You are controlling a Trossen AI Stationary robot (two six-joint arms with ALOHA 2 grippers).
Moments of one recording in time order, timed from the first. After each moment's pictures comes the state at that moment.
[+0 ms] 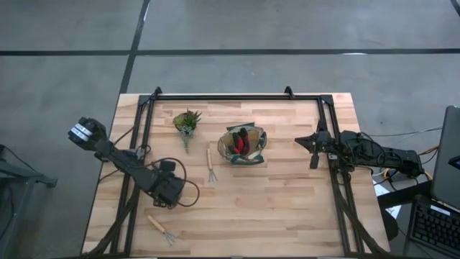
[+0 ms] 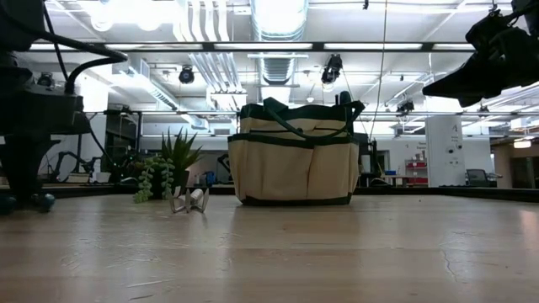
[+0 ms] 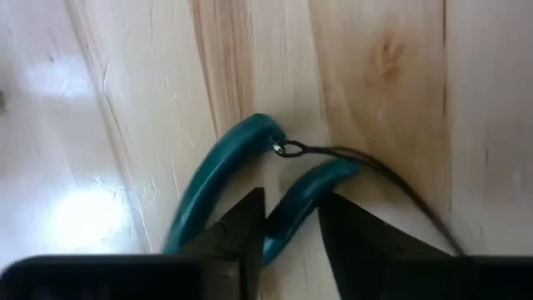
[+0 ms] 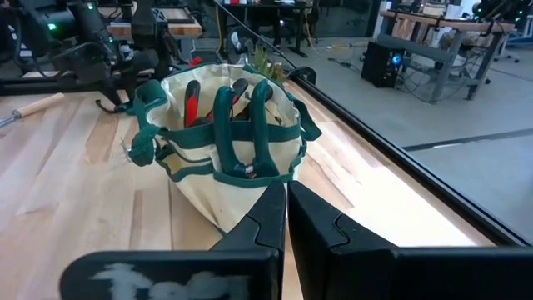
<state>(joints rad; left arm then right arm) -0.60 1.40 0.65 -0.80 -0.24 -0.45 -0.11 0.05 0.18 -0.32 0.18 0.02</state>
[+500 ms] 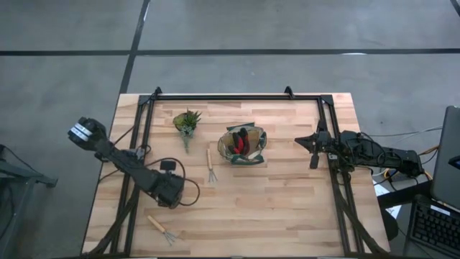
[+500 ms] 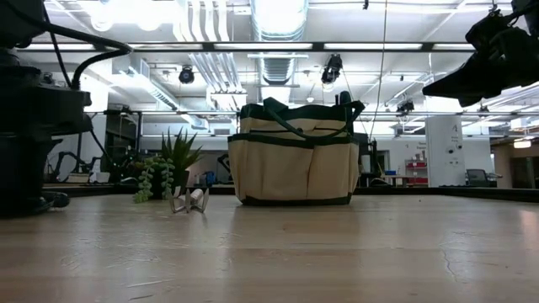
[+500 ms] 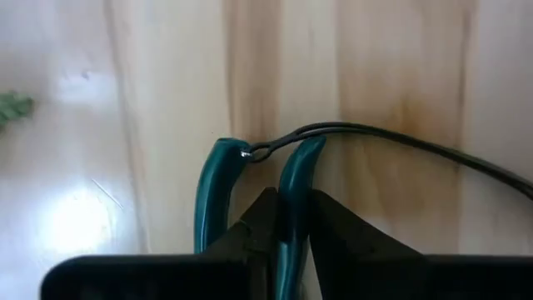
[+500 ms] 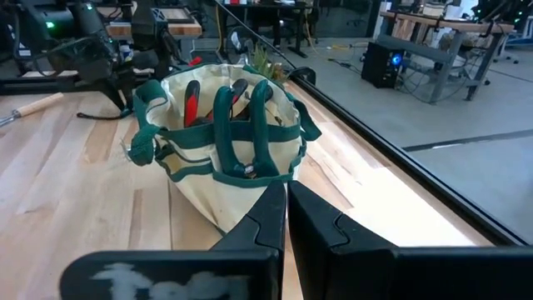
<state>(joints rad) -0.60 1.40 0.64 -0.73 -0.31 -0.53 -0.11 0.05 0.18 -0.32 0.18 0.02</state>
